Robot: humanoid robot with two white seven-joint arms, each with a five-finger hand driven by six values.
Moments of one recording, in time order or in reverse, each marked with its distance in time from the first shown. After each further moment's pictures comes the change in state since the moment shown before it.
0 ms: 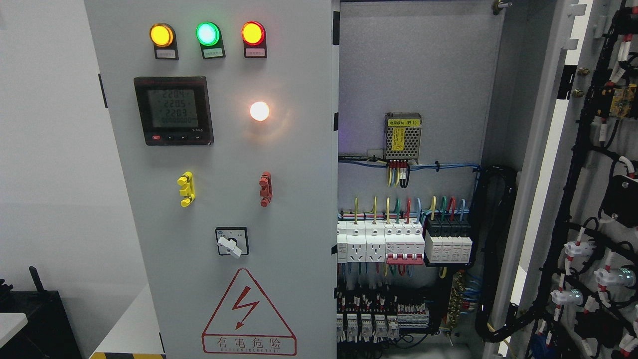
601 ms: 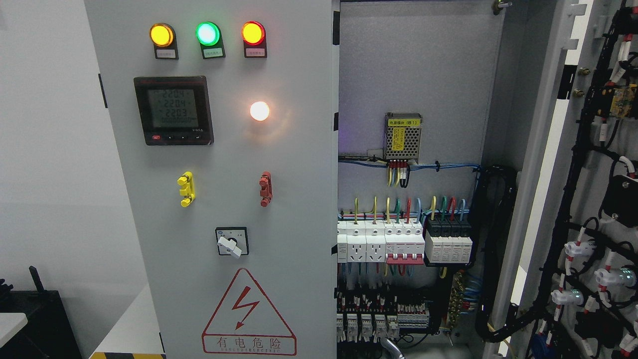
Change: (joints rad) left arm 0.000 0.000 0.000 0.000 0.000 0.000 0.002; right arm -0.155 0.000 0.027 0.133 -0.017 0.021 0.010
